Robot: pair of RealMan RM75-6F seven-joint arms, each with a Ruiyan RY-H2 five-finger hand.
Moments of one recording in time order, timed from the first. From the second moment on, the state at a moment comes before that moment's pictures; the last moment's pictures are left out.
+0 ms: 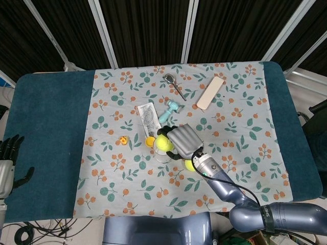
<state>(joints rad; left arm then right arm) -0.08 -1.14 -0.08 -1.70 1.43 1.51 0.14 0.93 -1.32 0.31 -1.95 -0.85 0.97 -0.59</state>
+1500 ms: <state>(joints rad) -0.08 -1.15 -0.08 -1.70 1.42 1.52 0.16 0.66 -1.05 0.10 -2.07 -1.15 1.35 -0.59</state>
